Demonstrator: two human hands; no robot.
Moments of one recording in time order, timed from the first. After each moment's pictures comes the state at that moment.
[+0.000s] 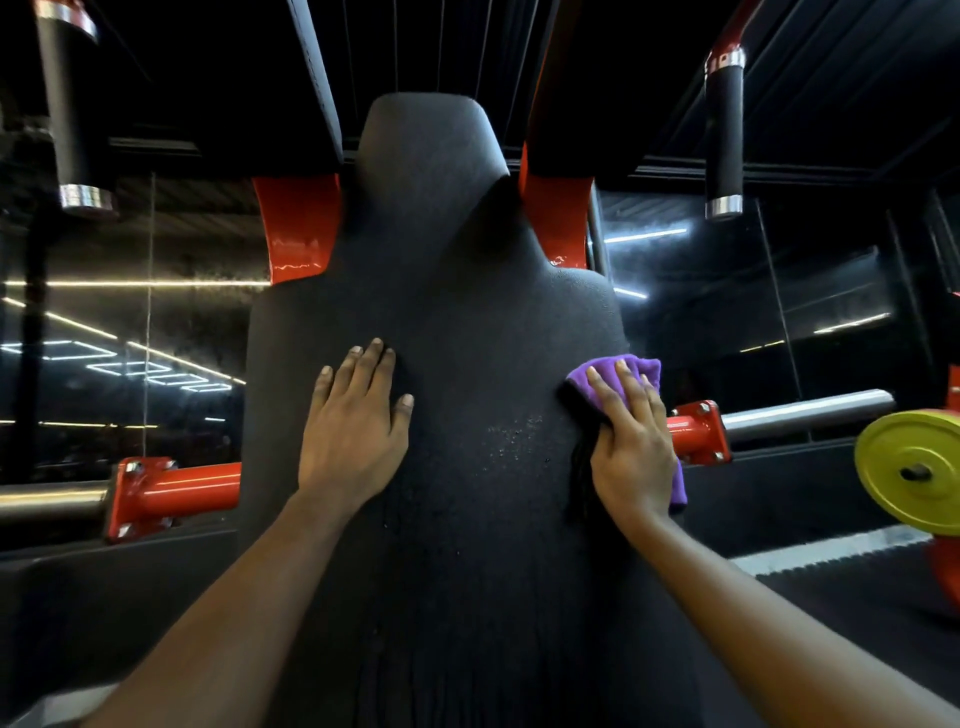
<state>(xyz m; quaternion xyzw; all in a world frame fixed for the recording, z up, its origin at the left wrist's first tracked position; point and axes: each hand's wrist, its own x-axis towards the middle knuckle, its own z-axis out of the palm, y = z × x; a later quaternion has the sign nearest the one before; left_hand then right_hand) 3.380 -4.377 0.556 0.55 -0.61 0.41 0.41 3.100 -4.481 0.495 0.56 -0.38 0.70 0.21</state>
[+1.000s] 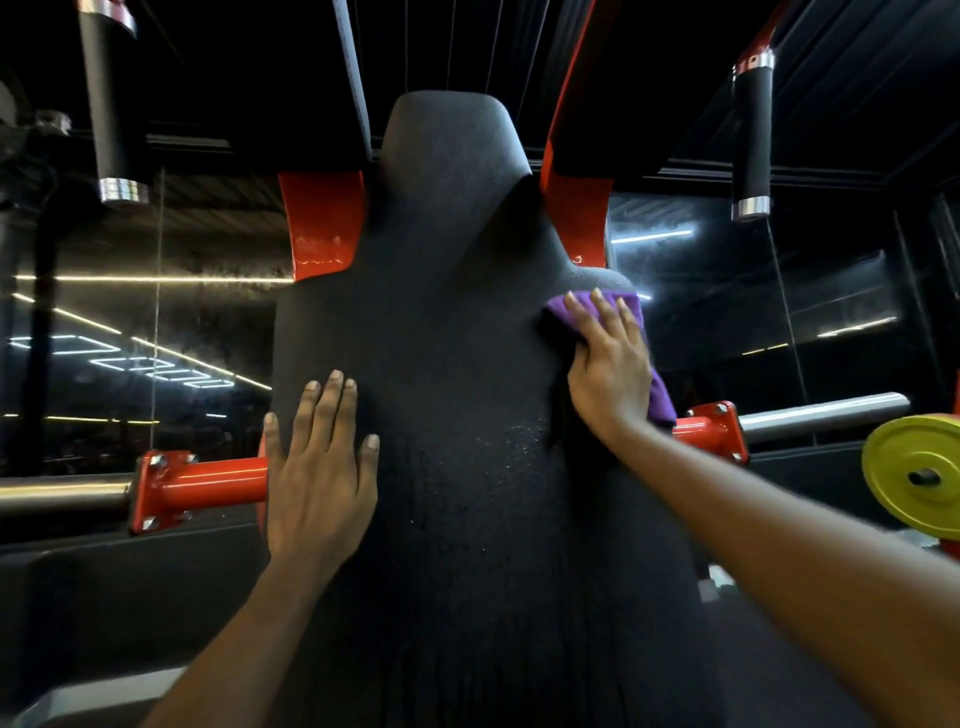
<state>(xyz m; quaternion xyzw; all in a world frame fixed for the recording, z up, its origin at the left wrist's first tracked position) 3.430 -4.365 0.500 0.55 -0.56 0.42 0.46 3.133 -4.473 0.587 0.59 -0.37 0.67 0.25</state>
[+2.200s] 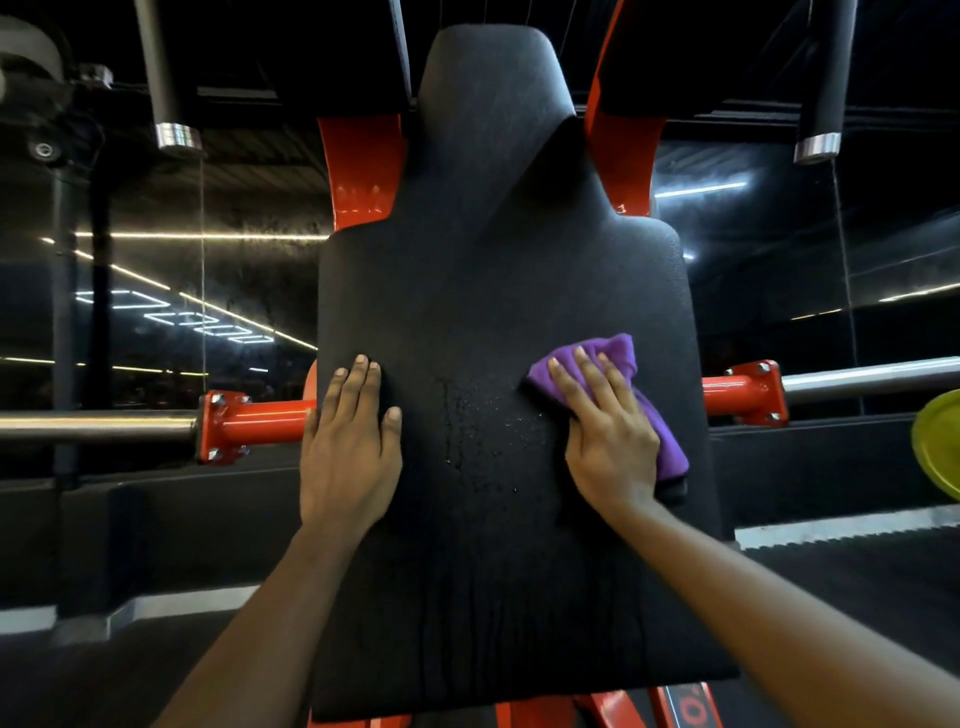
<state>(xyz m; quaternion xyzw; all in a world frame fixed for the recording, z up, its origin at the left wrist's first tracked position) 3.439 -4.349 0.474 0.58 -0.57 0.33 0.48 3.179 -4.444 0.464 0.64 -0.33 0.63 0.29</state>
